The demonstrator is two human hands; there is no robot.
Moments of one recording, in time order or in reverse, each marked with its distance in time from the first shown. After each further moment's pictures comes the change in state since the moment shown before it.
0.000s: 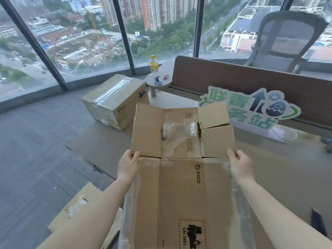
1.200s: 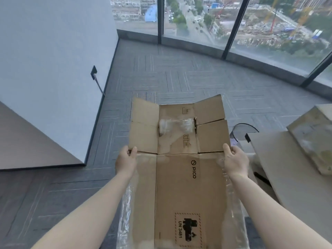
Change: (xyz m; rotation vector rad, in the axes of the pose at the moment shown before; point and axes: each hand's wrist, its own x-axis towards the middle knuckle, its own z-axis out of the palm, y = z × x) left_hand -0.081 -0.407 -0.478 -0.104 0.817 -0.710; right_hand -0.342 -0.262 0.551 -0.178 -0.716 -0.400
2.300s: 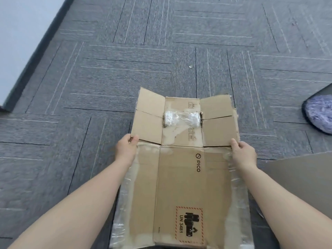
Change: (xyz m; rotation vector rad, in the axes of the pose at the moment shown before) left_hand 0.290 -0.461 0.488 0.001 -0.034 -0.165; right_hand 0.323 0.506 0.466 -0.313 -0.254 0.094
